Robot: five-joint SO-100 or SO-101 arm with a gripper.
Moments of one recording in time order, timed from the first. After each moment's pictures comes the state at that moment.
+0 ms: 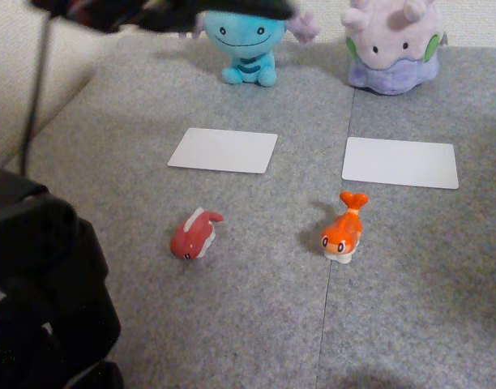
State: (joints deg) arm 26.3 156.4 134.2 59.0 74.6
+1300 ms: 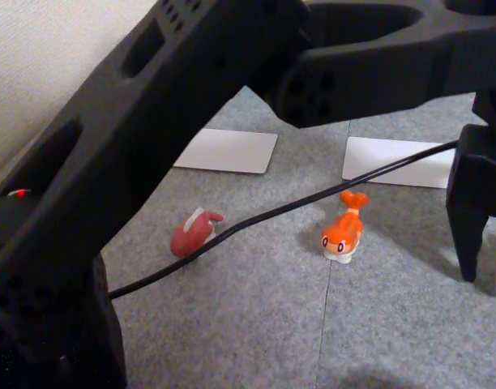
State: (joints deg) arm 63.2 40.2 41.7 87.2 36.2
